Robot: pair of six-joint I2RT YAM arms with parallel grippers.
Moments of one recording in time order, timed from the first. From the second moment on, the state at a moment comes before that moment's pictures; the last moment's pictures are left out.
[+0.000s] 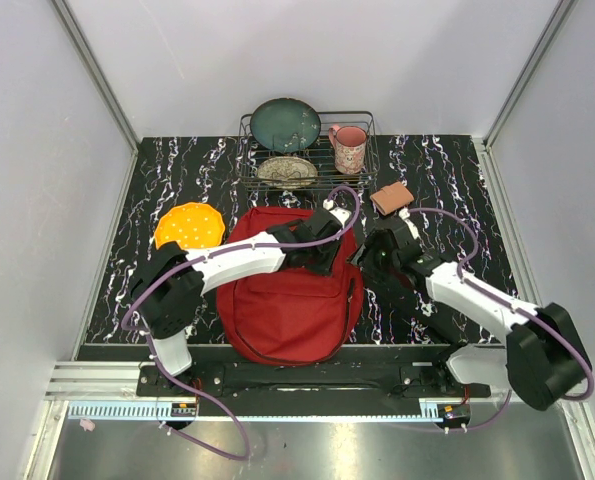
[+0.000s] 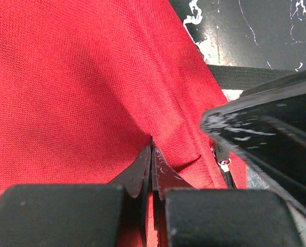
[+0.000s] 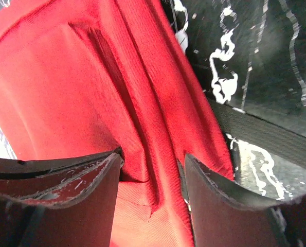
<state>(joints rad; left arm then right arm) -0.92 1.78 1.27 -0.41 -0.02 -0.40 0.55 1.21 0.70 -0.31 0.06 1.07</state>
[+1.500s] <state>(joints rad) -0.58 1.33 0.91 -0.51 -0.18 -0.40 0.40 1.51 0.95 -0.26 -0.13 0.87</state>
